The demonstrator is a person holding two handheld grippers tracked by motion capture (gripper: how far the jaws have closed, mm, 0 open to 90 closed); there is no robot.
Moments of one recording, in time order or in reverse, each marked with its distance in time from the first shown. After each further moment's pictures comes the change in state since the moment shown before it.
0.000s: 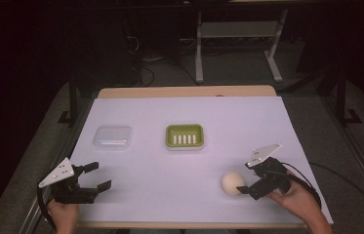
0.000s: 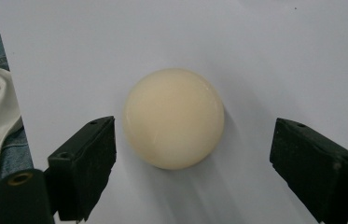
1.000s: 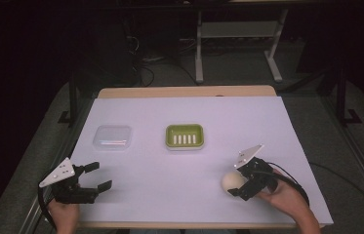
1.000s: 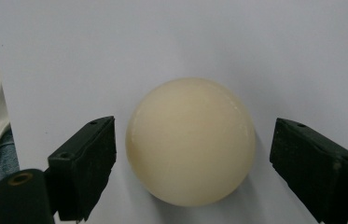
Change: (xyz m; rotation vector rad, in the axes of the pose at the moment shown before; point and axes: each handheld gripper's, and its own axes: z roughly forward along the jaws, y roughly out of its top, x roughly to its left) left arm 0.000 0.000 0.001 0.006 -0.005 0.004; right arm 0.002 0.012 0.031 0.068 0.037 -0.046
